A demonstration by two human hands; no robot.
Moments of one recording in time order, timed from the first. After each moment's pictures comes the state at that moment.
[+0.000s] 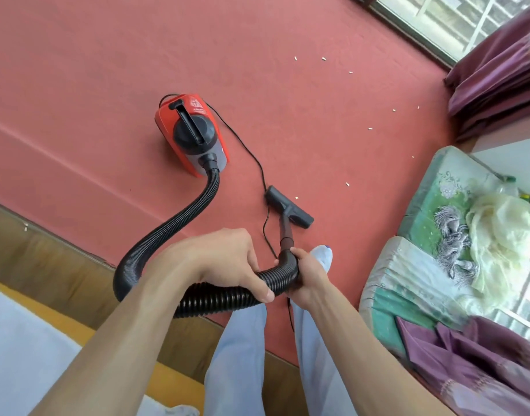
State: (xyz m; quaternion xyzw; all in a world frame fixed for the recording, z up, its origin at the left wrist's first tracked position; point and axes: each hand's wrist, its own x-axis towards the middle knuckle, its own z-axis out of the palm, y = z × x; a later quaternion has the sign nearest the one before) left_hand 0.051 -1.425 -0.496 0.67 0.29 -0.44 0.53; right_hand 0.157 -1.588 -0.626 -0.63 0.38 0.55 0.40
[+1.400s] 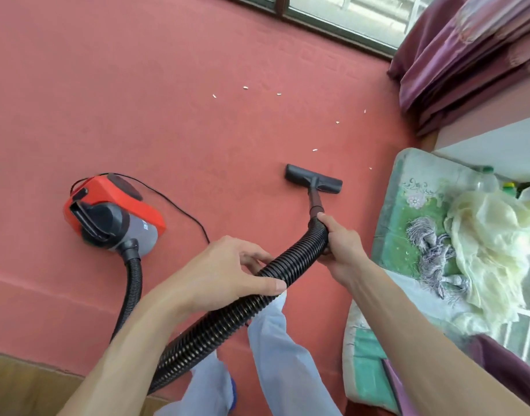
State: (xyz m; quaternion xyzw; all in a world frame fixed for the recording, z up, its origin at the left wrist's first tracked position) left_hand 0.370 -1.421 -0.536 0.65 0.34 -0.31 0.61; right_hand 0.523 -1.578 -0.655 -0.69 0.31 0.43 0.49
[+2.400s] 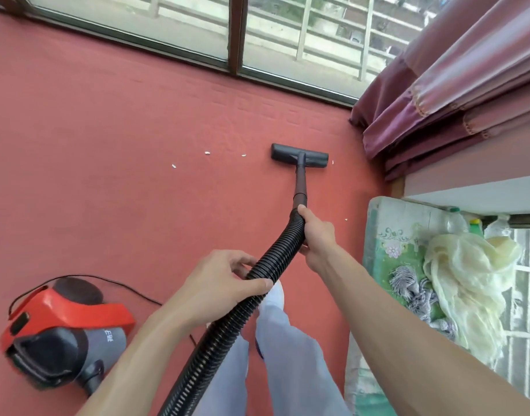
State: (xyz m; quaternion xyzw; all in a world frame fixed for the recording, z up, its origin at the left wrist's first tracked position) left_hand 0.567 -1.284 -0.596 0.63 0.36 -0.28 0.62; right_hand 0.715 -1.411 -0.699 -0.72 0.36 0.35 0.48
